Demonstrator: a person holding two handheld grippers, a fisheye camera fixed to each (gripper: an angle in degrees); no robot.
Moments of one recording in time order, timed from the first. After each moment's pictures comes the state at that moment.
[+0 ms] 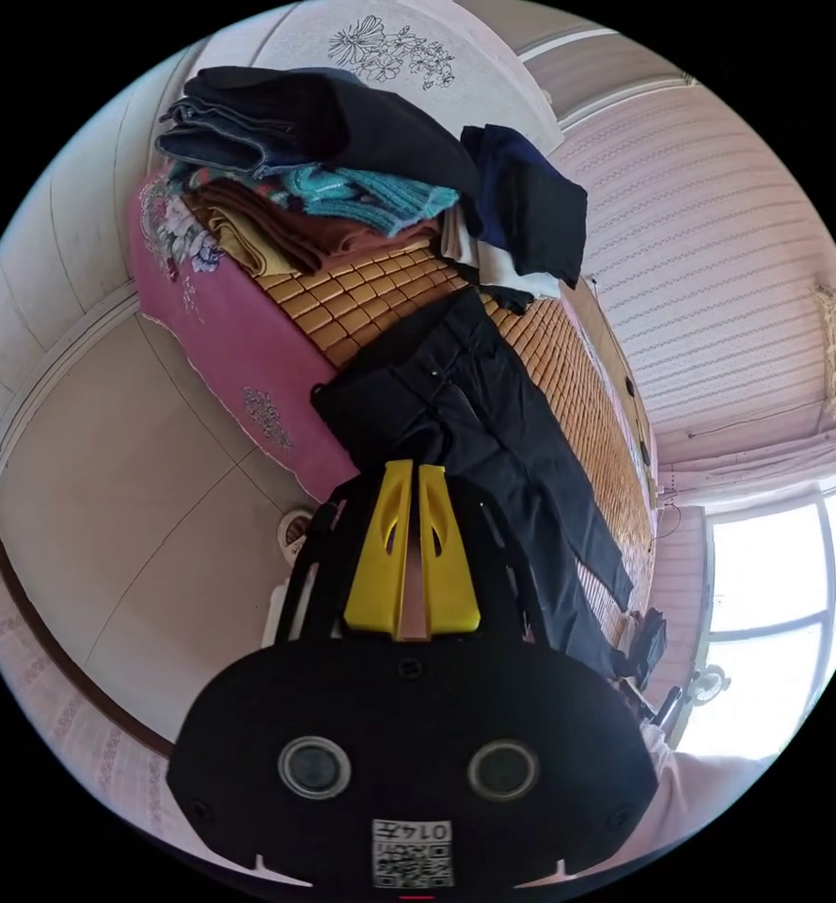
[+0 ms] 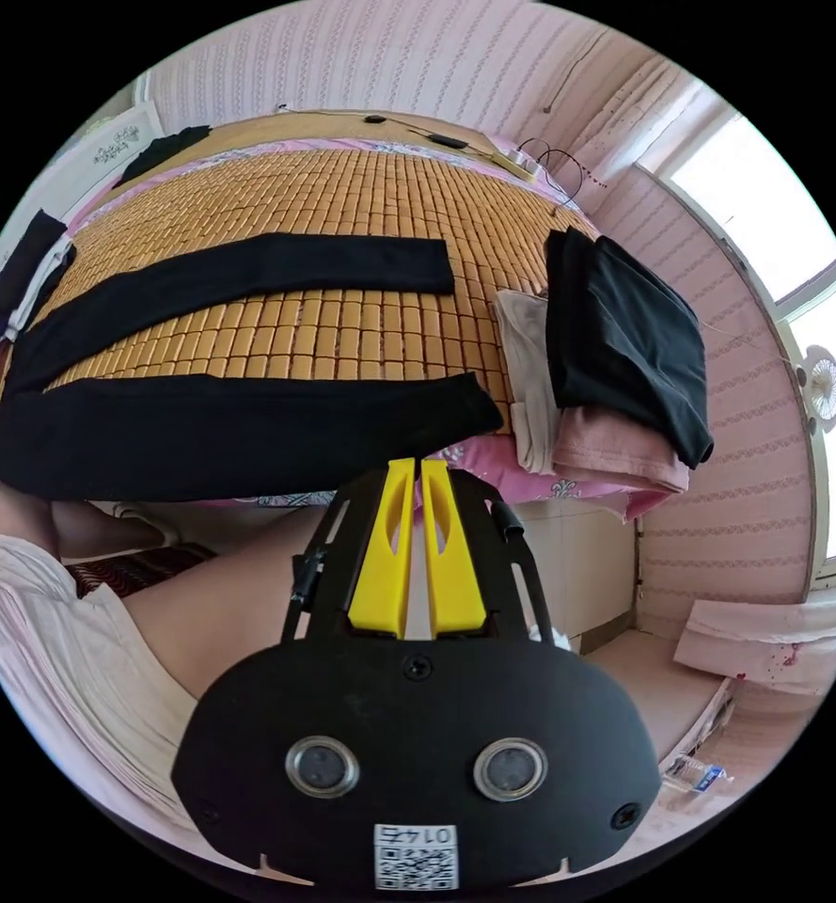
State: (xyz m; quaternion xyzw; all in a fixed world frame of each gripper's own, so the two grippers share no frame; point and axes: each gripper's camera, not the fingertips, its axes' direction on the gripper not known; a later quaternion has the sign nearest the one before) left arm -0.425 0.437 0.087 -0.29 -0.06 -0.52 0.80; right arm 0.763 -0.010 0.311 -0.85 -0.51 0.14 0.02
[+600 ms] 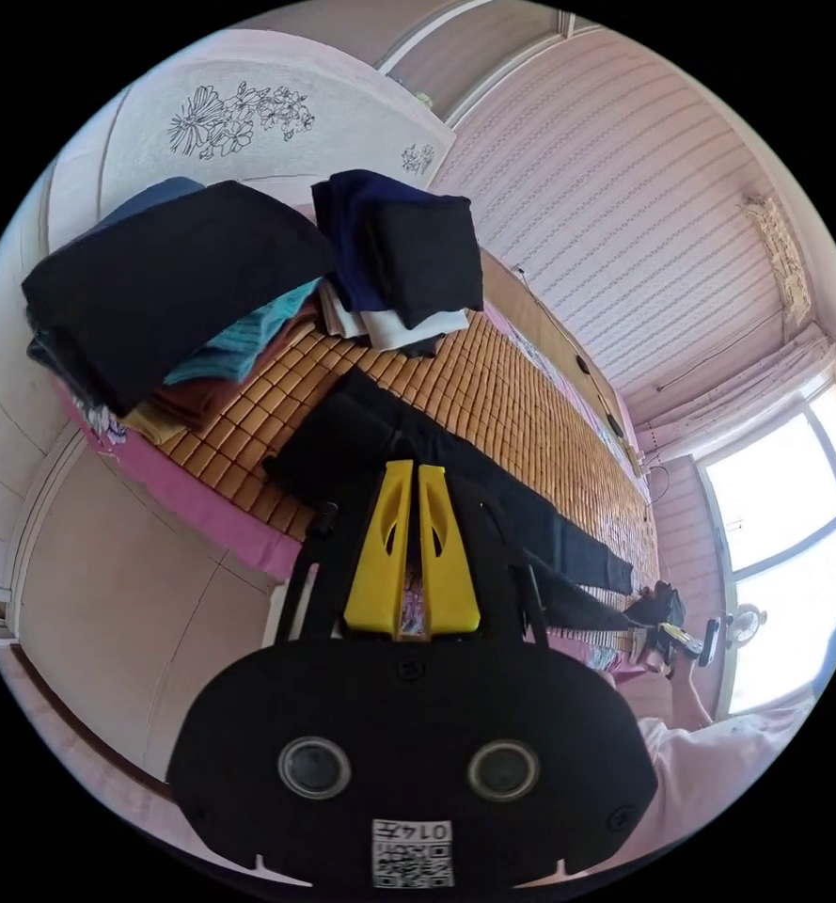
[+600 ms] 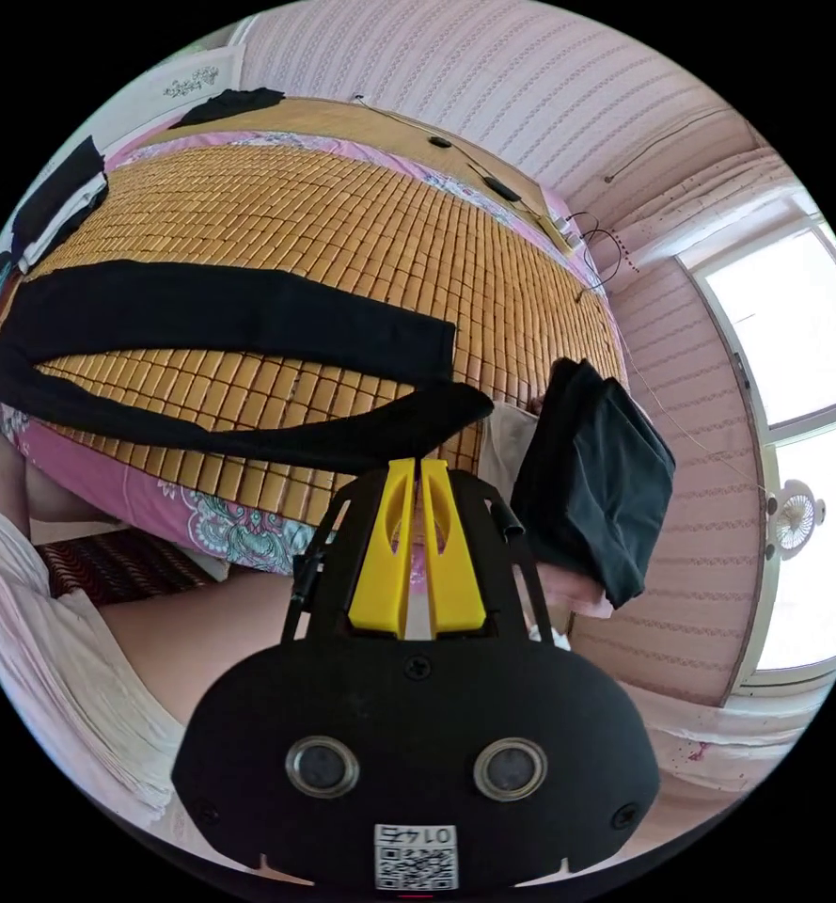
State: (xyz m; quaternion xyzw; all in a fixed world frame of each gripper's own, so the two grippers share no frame) left arm -0.422 0.322 0.143 -0.26 -0.03 -0.41 0.87; right arm 0.690 0.063 0.378 -0.79 -0.59 0.12 0.08
